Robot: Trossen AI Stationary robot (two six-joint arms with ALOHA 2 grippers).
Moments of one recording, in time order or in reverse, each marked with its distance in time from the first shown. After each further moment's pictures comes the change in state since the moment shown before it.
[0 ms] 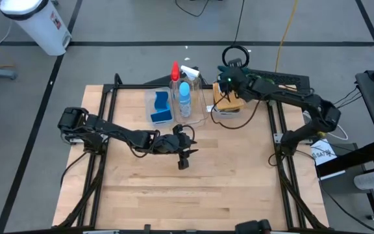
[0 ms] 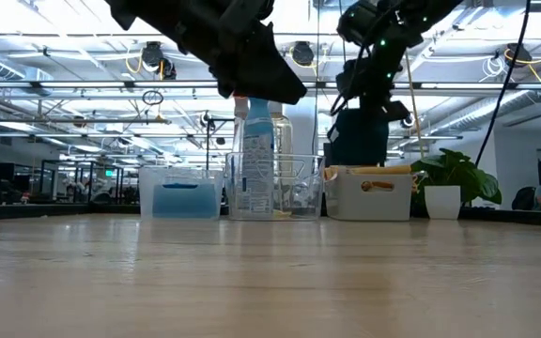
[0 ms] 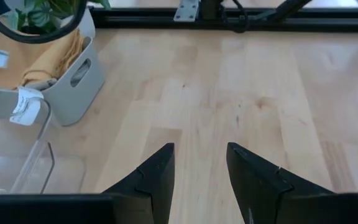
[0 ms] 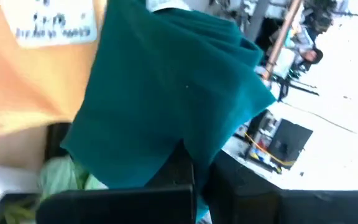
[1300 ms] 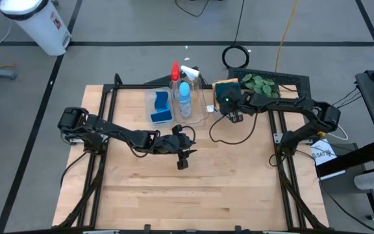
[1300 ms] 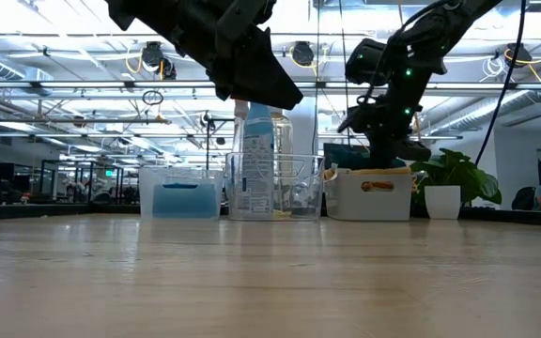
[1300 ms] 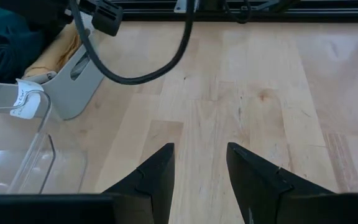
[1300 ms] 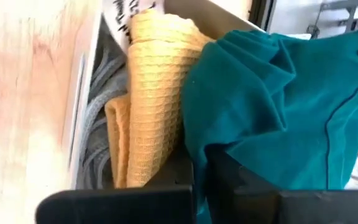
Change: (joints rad) left arm 0.000 0.000 0.000 -0.032 0.000 0.001; right arm 0.067 -0.002 -0.273 -0.004 -0.358 0.375
